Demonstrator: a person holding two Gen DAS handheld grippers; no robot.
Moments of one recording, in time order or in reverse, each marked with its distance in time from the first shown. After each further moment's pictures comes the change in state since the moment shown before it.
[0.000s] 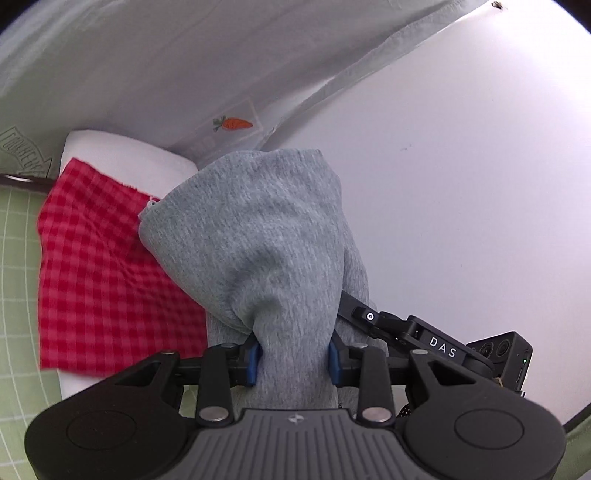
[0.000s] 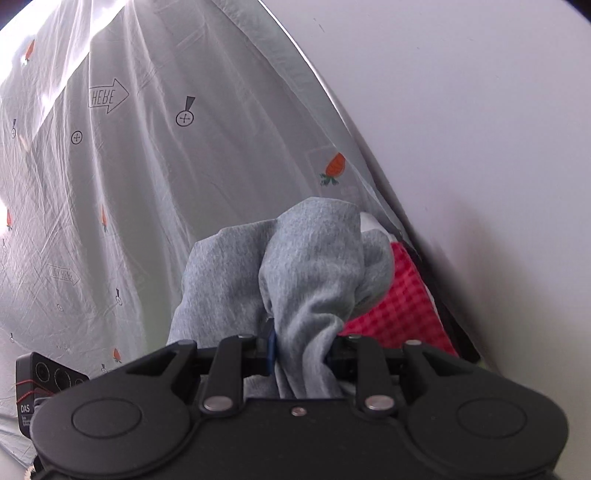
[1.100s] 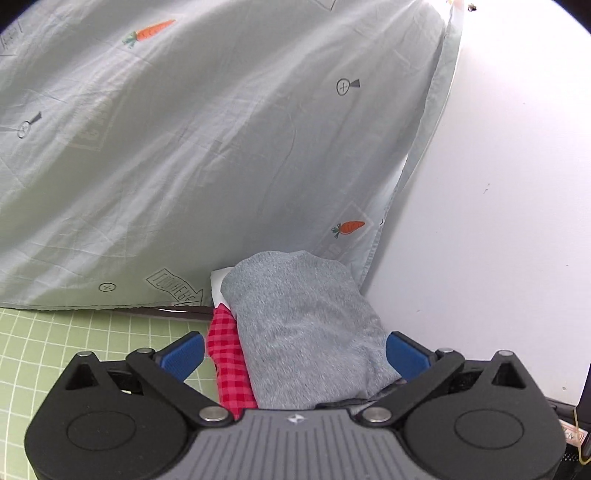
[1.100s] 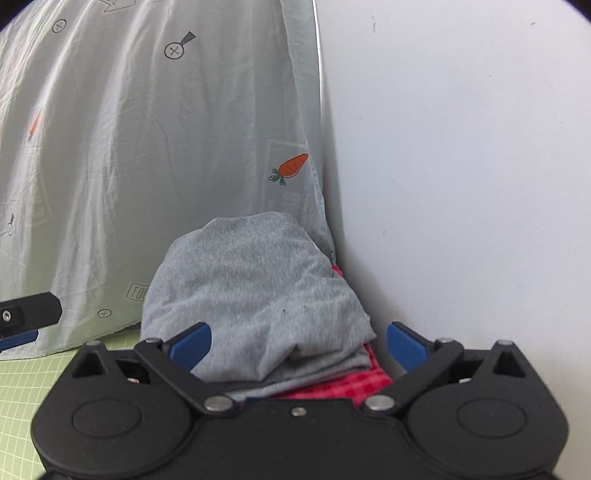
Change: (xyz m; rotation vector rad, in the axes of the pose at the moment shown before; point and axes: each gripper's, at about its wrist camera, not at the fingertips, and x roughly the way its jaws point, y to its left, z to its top) left arm -0.090 -0.028 -0.065 0.296 -0.337 0.531; right arm 0.015 0.061 -0.067 -0.270 -0.052 -0.420
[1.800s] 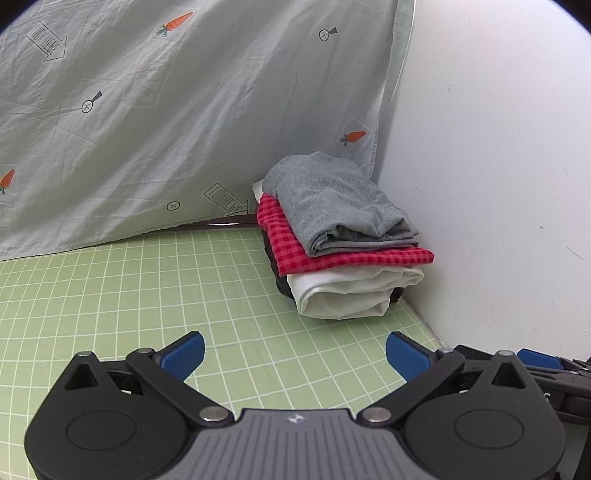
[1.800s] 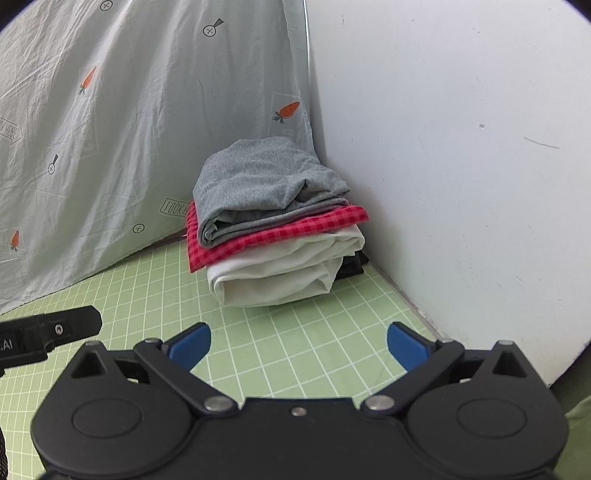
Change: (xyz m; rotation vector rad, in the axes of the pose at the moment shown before) left arm -0.133 -0.002 -0.100 0.134 0.207 0.086; right arm -0.157 0.029 -0.128 0.023 0.102 -0.086
